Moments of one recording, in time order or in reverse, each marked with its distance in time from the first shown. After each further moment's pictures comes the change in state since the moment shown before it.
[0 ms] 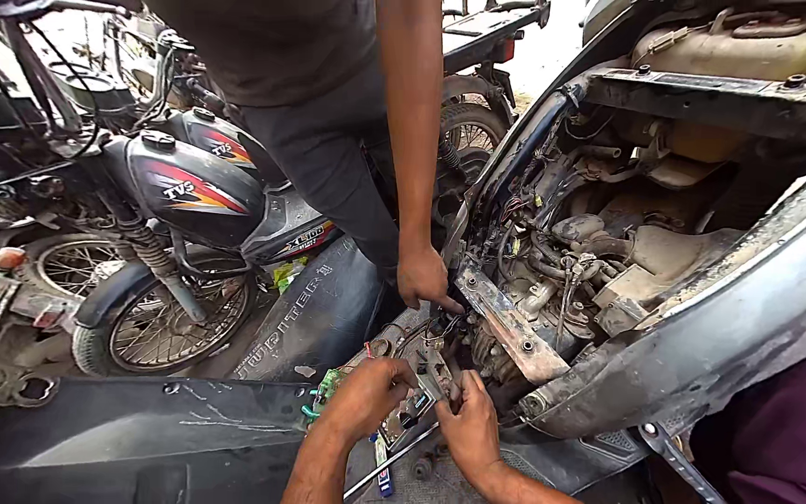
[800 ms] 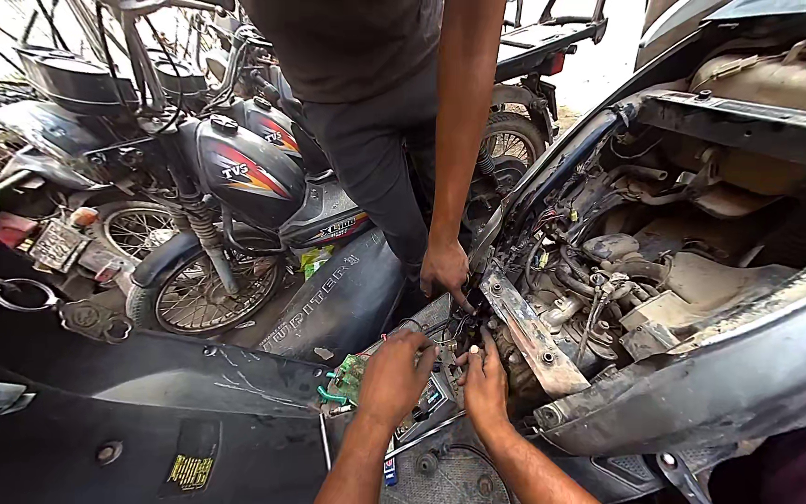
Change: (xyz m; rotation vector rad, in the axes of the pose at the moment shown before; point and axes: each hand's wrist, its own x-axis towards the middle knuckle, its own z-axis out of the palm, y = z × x) left_hand 0.003 0.030 0.017 0.129 0.527 -0.109; right_hand 0.053 -0.020 -0.005 0.272 -0.042 0.152
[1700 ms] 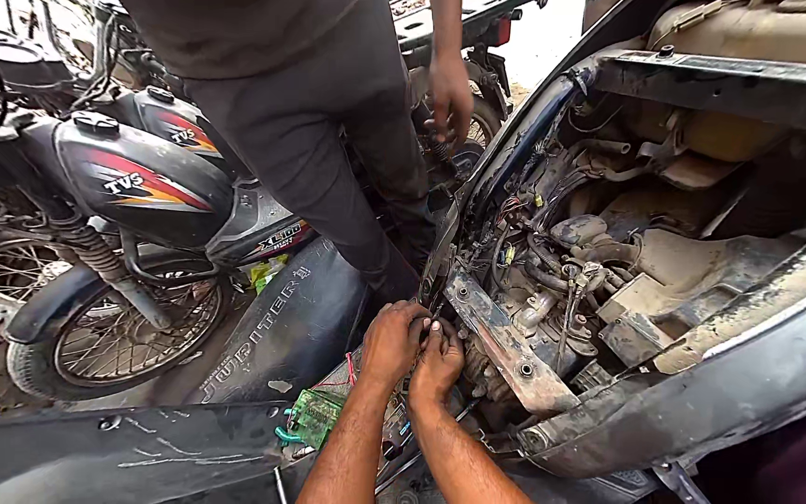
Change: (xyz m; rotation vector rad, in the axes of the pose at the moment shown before) left_hand 0.101 0.018 0.042 -0.076 0.036 0.229; right_hand 0.049 -0.022 0.079 0.655 0.522 0.113
